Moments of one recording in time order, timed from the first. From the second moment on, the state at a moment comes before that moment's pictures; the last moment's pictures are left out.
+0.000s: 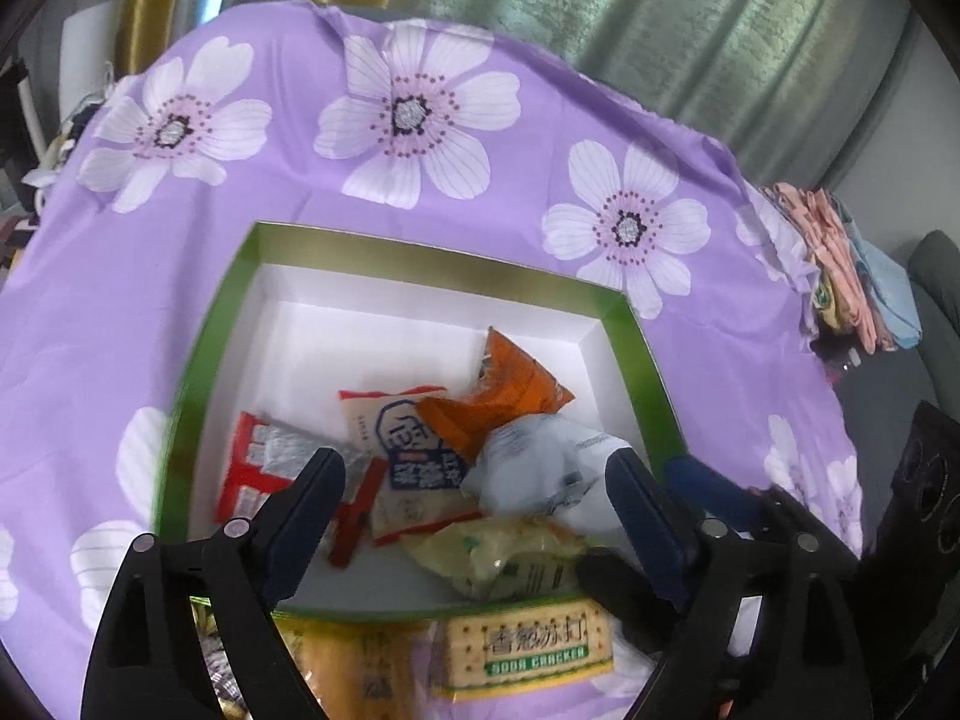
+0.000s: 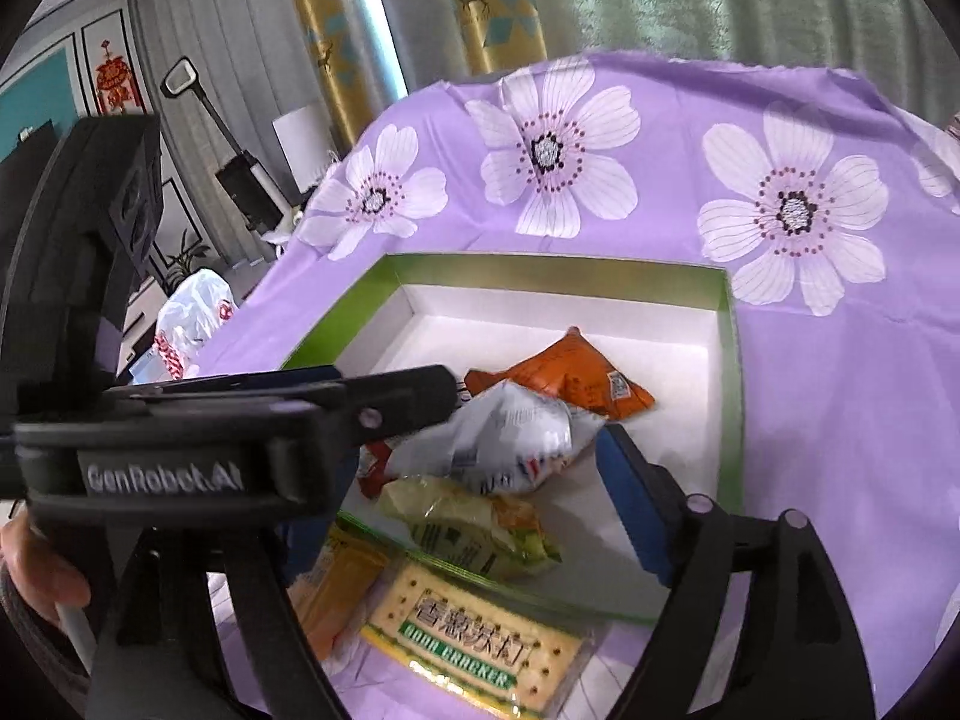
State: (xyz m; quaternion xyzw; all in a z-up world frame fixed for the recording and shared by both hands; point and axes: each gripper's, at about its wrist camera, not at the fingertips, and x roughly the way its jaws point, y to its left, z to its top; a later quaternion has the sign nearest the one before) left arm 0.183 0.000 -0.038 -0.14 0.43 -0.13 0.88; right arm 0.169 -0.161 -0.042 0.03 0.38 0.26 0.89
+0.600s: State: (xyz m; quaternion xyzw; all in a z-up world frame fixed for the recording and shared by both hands) left arm 0.077 0.021 -0.023 -0.16 0.43 -0.15 0.88; right arm 0.067 -0.218 -0.016 0.04 0.36 0.22 0.90
